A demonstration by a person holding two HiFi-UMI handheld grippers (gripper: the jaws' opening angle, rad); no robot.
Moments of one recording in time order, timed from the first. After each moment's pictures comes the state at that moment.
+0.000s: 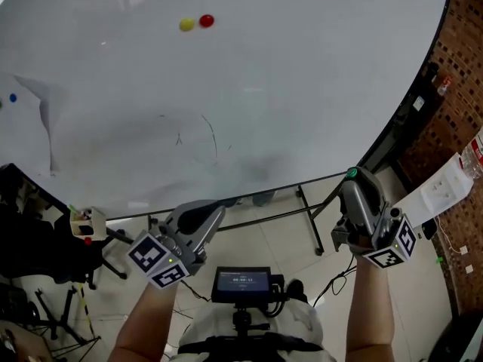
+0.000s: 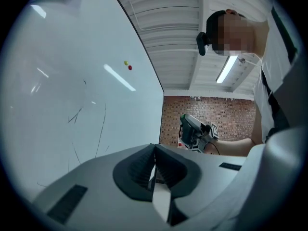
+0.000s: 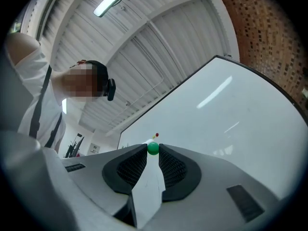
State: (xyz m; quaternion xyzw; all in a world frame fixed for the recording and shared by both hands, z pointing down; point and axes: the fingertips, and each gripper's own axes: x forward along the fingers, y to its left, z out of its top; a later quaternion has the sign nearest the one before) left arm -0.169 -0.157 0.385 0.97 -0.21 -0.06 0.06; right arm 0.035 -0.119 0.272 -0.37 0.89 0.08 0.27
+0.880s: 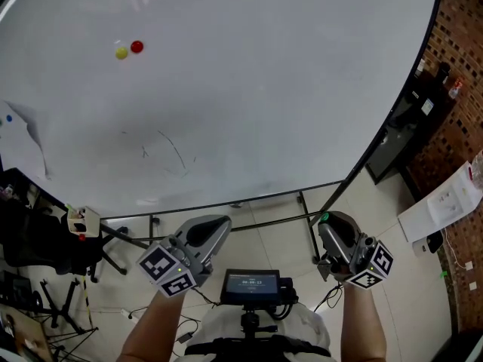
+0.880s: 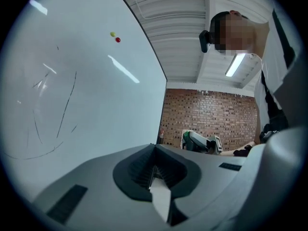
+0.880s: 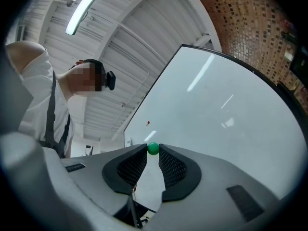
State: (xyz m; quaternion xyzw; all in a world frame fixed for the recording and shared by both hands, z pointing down) left arm -0.039 -0.145 0.408 0.97 -0.23 -0.03 0.09; right arm 0.145 -0.109 0.376 -0.32 0.91 -0.05 0.27
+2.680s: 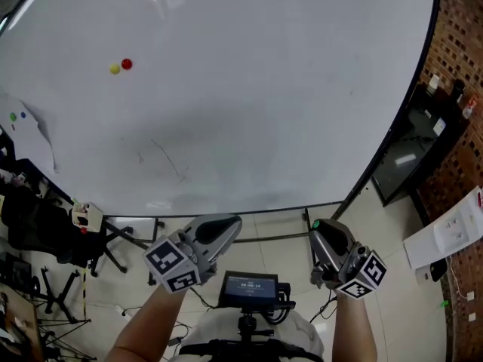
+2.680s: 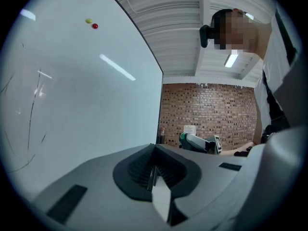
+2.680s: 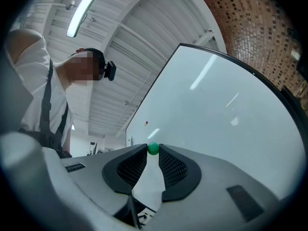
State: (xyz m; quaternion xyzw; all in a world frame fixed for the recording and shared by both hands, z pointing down) left arm 0.048 -0.151 0.391 0.97 -0.24 0.01 0.07; right arm 0.196 -0.126 0.380 -0.30 0.92 -0.04 0.25
